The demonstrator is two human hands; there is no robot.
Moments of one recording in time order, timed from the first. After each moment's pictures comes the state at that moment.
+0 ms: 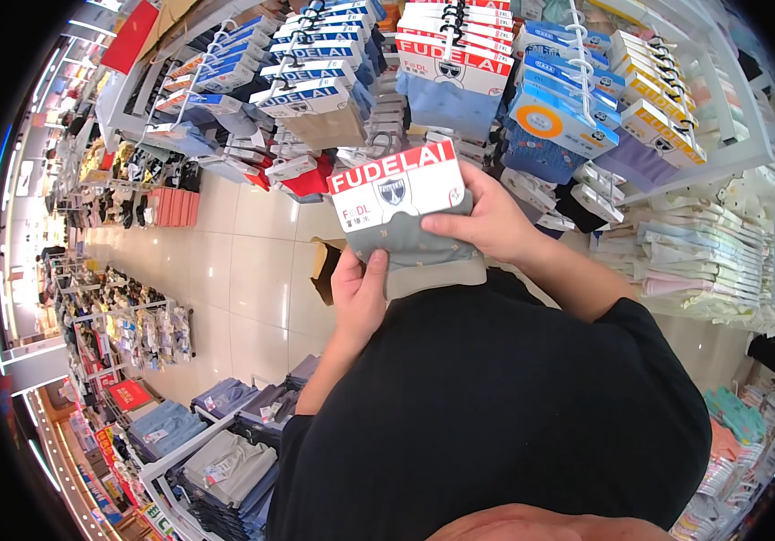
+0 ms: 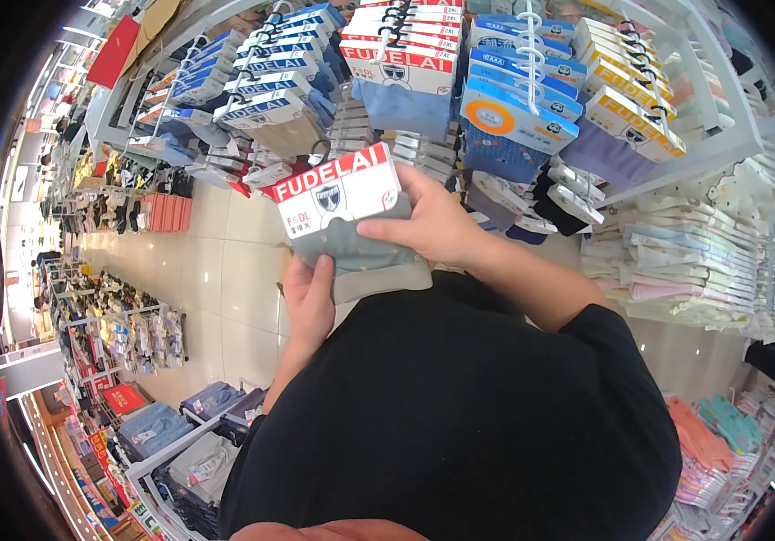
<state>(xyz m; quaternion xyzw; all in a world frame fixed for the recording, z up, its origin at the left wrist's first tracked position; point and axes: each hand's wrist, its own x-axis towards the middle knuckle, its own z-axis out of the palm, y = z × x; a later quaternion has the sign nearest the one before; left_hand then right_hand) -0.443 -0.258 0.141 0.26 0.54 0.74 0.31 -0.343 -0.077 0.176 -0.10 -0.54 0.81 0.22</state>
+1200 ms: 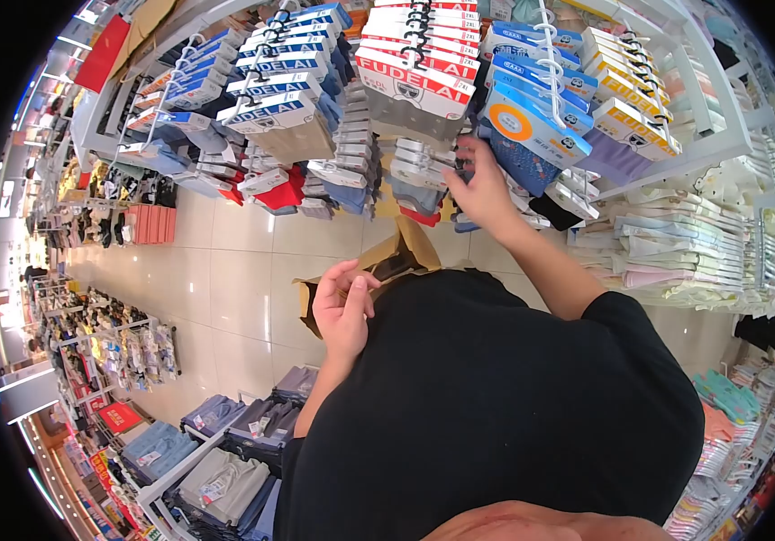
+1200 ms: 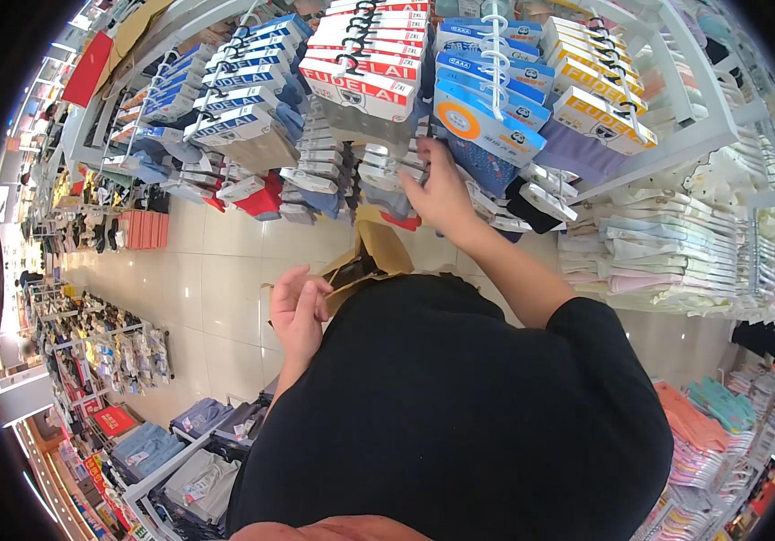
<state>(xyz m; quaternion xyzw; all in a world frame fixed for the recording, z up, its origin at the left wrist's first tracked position) -0.435 -0.273 0.118 0.23 0.58 0.72 0.31 -0.341 -0.013 0.068 -0.32 -0.77 0.43 0.33</state>
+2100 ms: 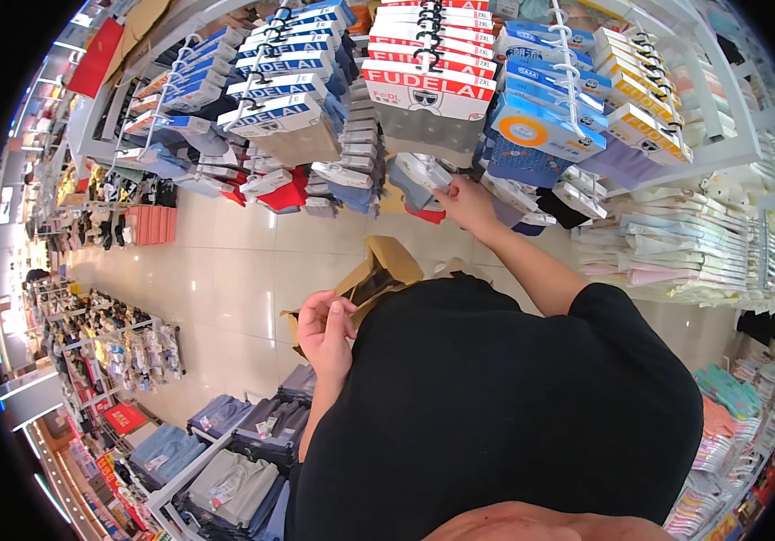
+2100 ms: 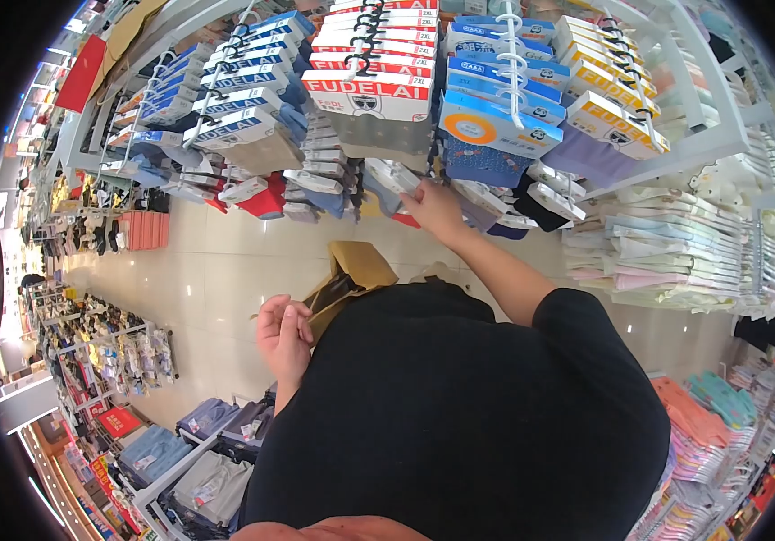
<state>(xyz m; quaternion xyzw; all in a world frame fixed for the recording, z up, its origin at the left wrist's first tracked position) -0.453 -0.313 0.120 0.16 0.62 0.72 0.28 -0.363 -0.019 -0.030 -0.42 -0.82 0.38 0.13</state>
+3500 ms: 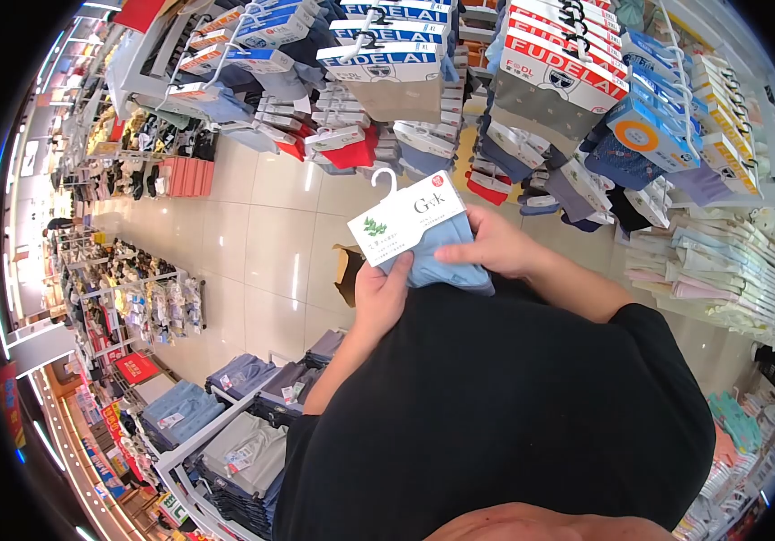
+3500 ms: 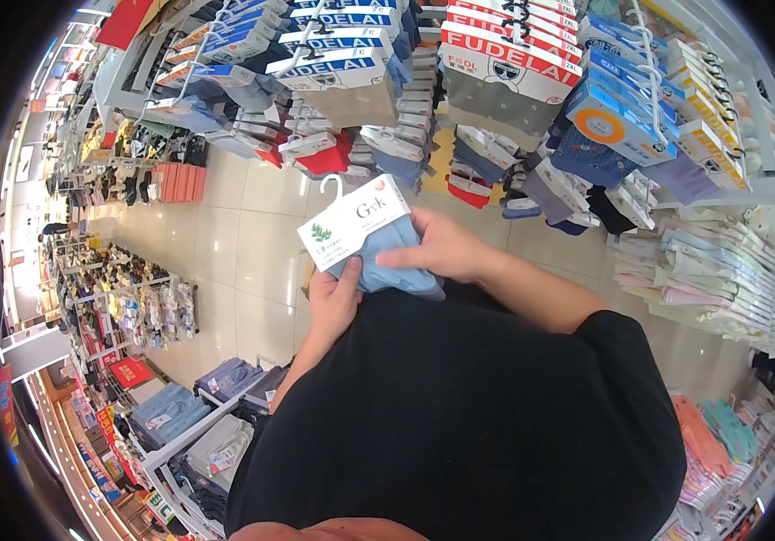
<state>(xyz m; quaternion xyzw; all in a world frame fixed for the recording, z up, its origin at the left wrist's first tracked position) -0.509 -0.324 0.118 0.14 0.68 0.63 0.35 -0.411 -0.143 0.118 -0.11 -0.46 0.88 0.03</state>
